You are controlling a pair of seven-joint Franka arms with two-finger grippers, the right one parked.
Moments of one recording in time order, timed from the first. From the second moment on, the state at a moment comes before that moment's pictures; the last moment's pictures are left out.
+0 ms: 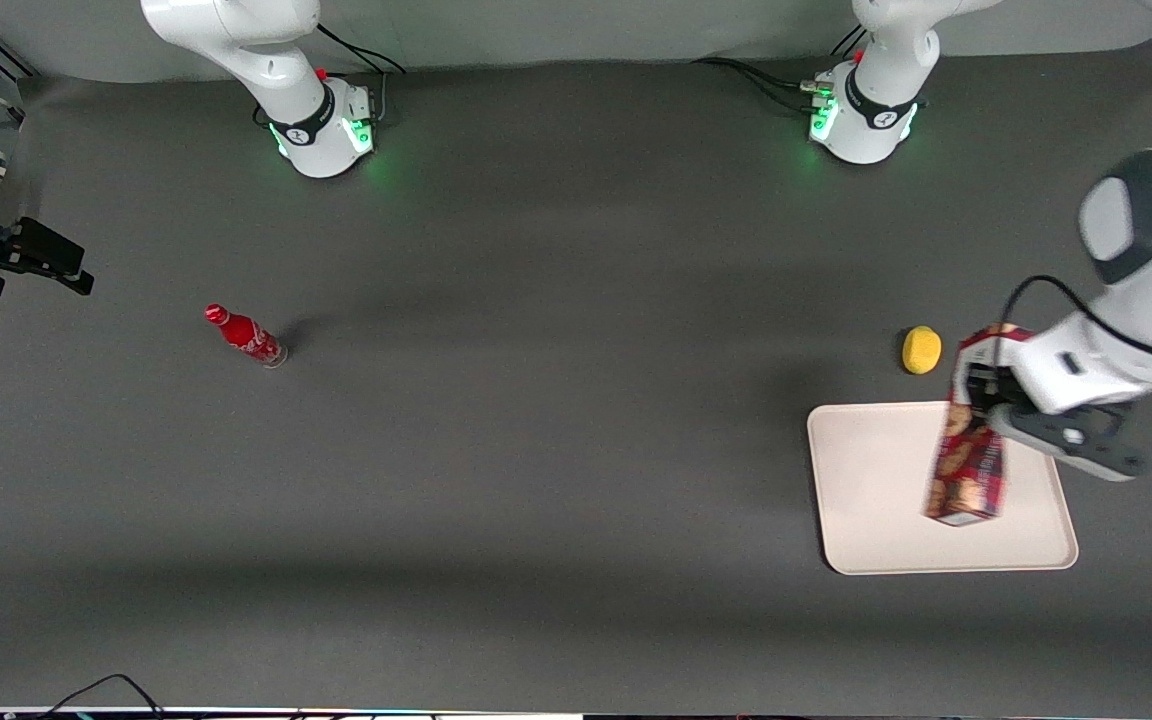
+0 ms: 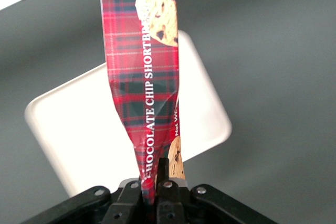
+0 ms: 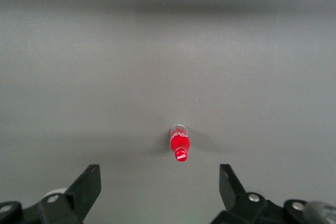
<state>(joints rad) 0.27 0.24 -0.34 -1.68 0.03 1.99 0.35</state>
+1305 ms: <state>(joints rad) 0.27 0.64 -0.04 -1.64 0.01 2.34 0.25</state>
